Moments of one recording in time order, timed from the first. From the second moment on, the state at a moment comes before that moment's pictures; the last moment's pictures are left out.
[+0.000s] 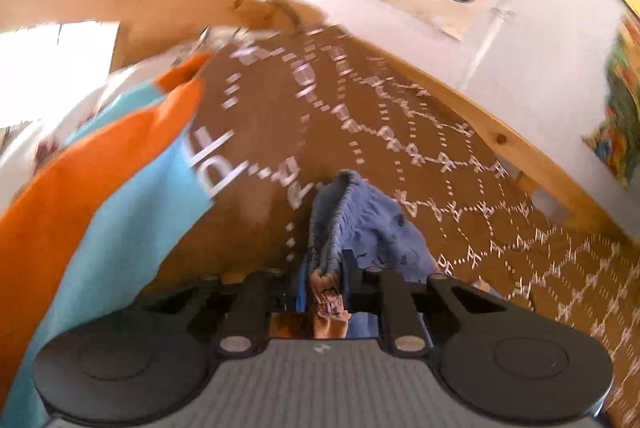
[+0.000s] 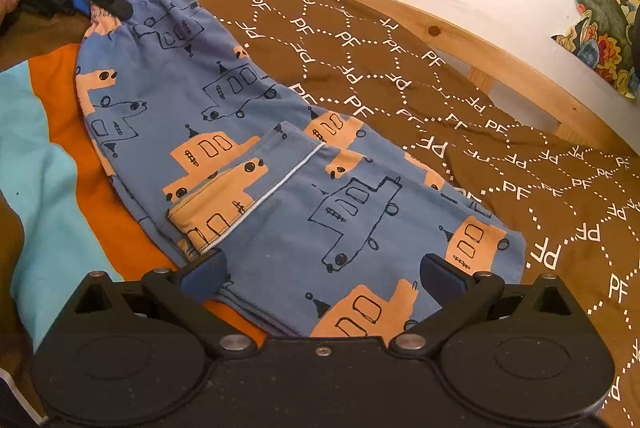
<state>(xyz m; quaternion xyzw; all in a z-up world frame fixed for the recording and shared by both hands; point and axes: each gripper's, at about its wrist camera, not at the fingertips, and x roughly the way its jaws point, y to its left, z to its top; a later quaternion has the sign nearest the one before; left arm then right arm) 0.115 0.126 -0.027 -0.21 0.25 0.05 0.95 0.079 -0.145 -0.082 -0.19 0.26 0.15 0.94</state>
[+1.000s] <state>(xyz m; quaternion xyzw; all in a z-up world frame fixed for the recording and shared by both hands) 0.113 -0.125 0.022 0.05 0.23 -0.24 0.94 0.066 -0.316 -0.032 -0.04 0.22 -0.05 0.97</state>
